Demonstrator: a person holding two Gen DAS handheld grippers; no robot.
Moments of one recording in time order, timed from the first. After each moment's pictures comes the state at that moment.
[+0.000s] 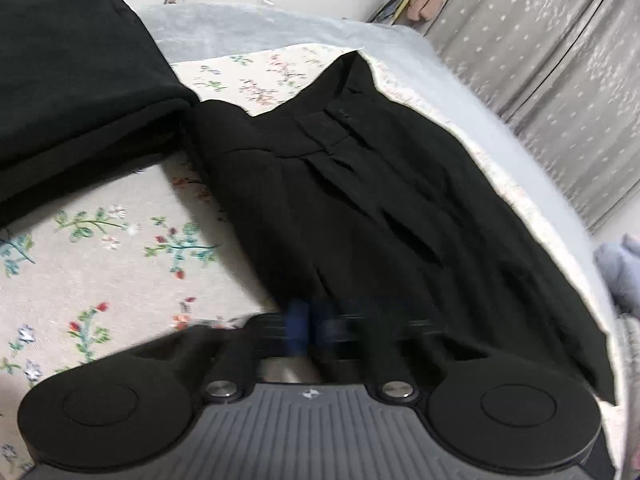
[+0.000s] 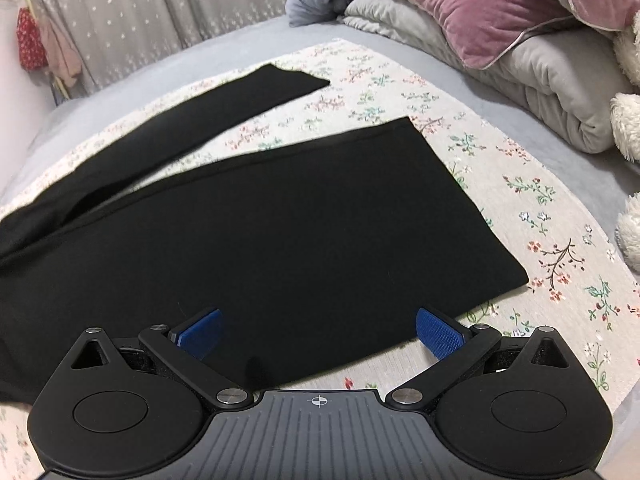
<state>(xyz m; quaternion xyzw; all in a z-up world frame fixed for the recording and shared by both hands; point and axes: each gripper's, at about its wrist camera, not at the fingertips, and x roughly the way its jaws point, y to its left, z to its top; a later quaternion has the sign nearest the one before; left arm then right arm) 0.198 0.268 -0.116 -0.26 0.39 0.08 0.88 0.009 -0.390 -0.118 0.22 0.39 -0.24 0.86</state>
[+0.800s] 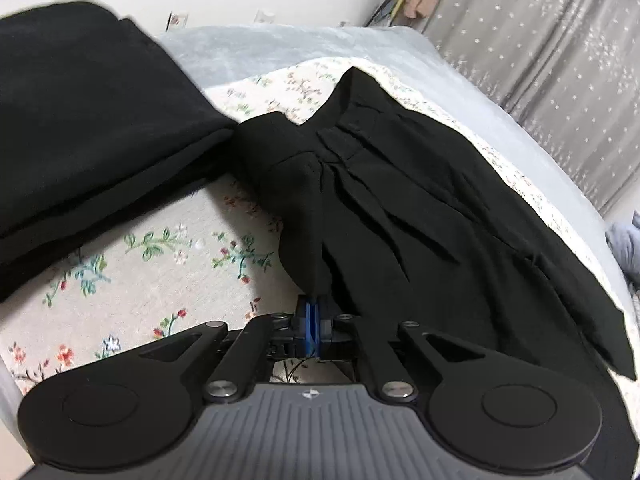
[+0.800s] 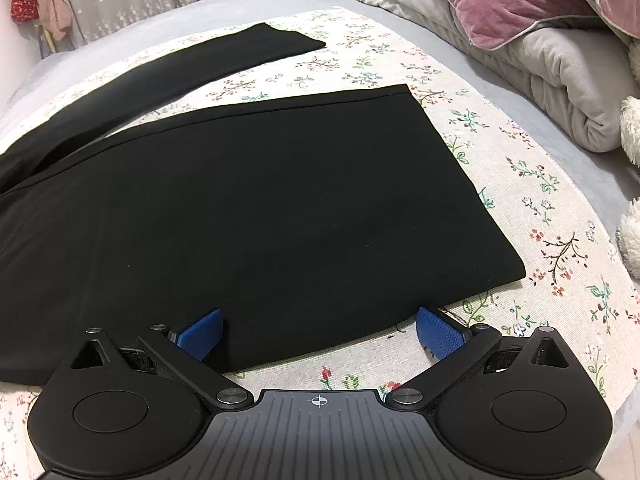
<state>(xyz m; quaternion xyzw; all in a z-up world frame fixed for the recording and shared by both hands) 0.165 0.286 -0.098 -0.23 0.40 0.09 0.88 0.024 -0.393 -0.139 0.18 0.44 -0.25 0.84</state>
